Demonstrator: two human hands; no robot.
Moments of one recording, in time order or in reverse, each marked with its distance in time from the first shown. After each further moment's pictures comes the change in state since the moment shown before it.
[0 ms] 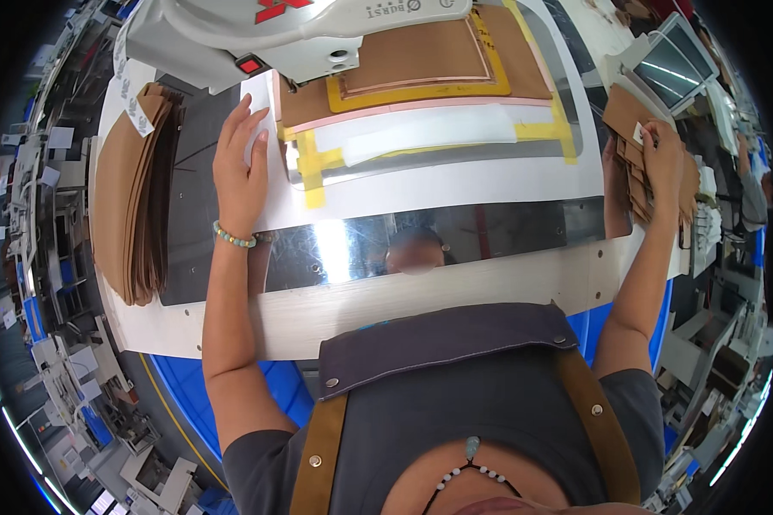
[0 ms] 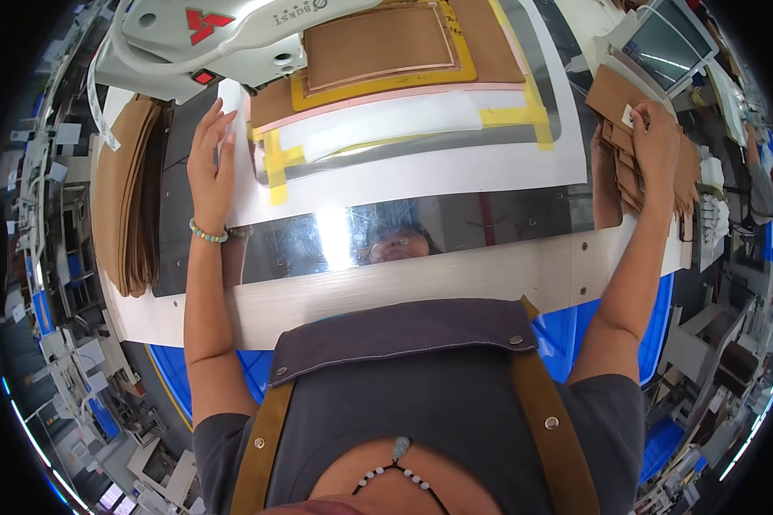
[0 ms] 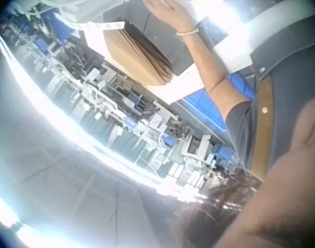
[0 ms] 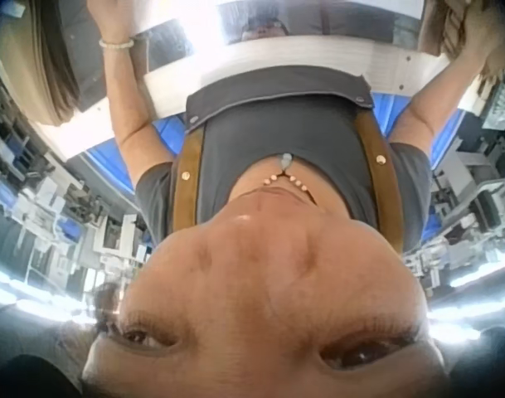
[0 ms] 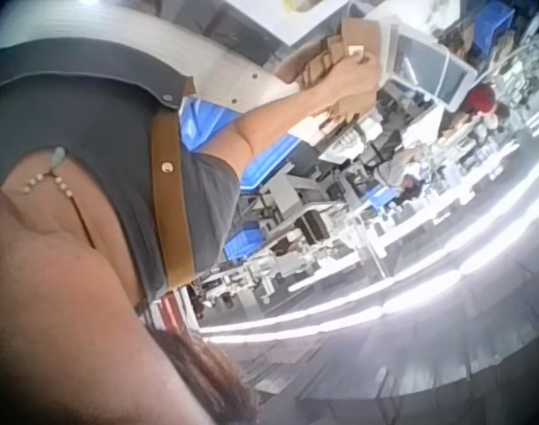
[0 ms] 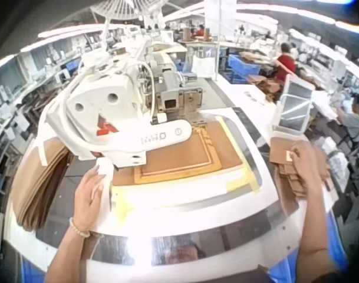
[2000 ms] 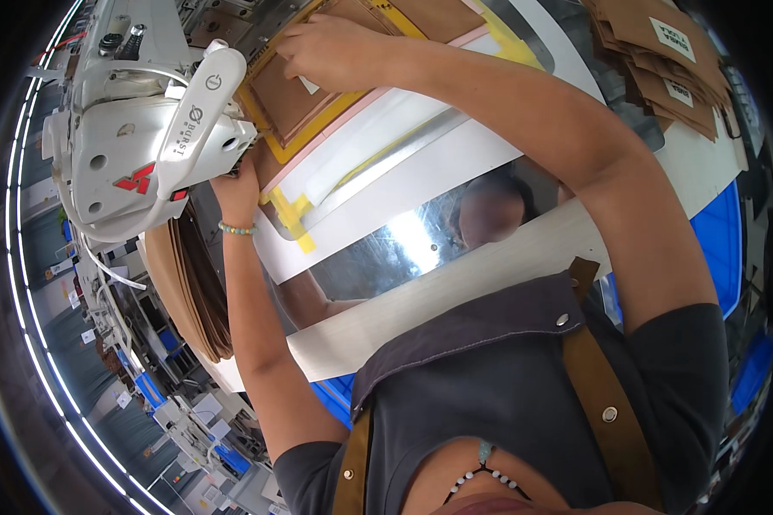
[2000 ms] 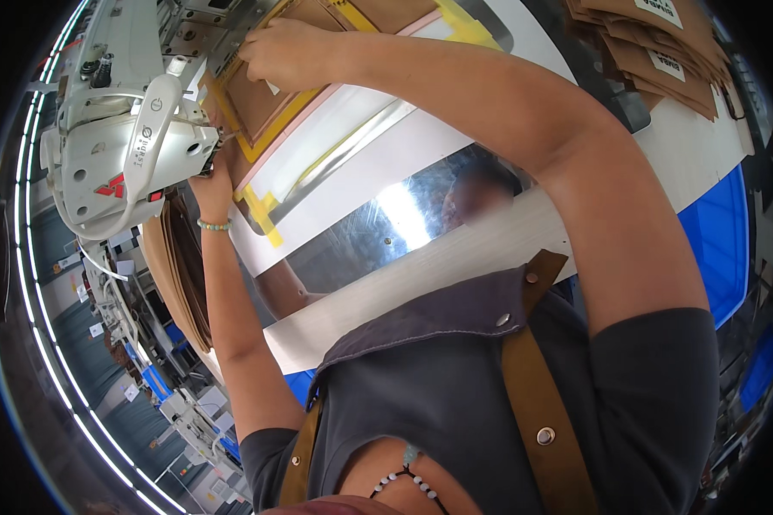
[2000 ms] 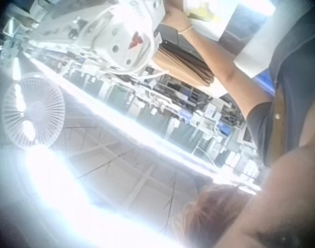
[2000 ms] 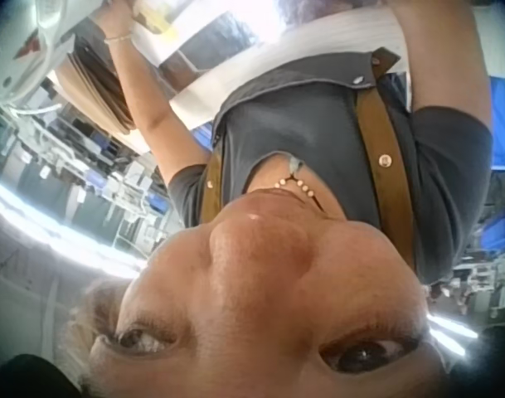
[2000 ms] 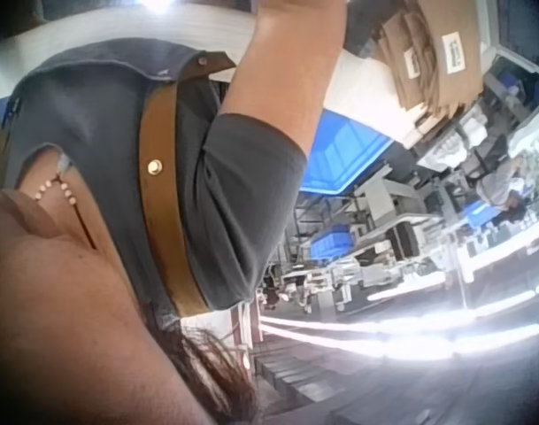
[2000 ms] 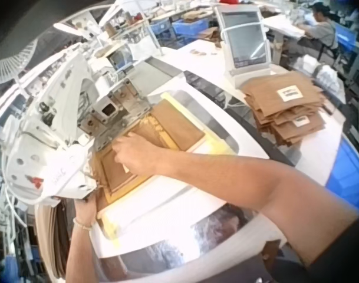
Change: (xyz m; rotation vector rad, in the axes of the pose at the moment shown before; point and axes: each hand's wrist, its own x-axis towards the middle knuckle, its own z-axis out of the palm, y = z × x) left_hand 0.083 -0.071 0.055 -0.144 -0.135 -0.023; right_hand 0.095 -0.342 0.116 0.419 -0.031 -0.638
